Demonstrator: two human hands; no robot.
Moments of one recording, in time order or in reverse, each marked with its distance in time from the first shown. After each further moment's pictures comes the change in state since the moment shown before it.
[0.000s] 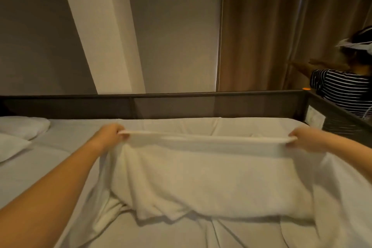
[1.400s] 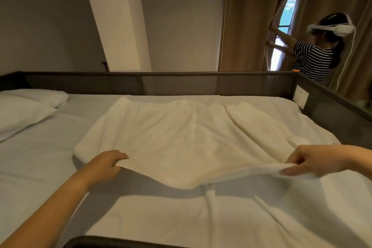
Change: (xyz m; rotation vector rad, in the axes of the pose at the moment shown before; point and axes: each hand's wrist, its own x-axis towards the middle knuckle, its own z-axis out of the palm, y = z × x) left_hand -0.238 -0.085 0.060 0.112 -0.265 0.165; right_hand -0.225 0.006 0.058 0.282 -0.460 -0.251
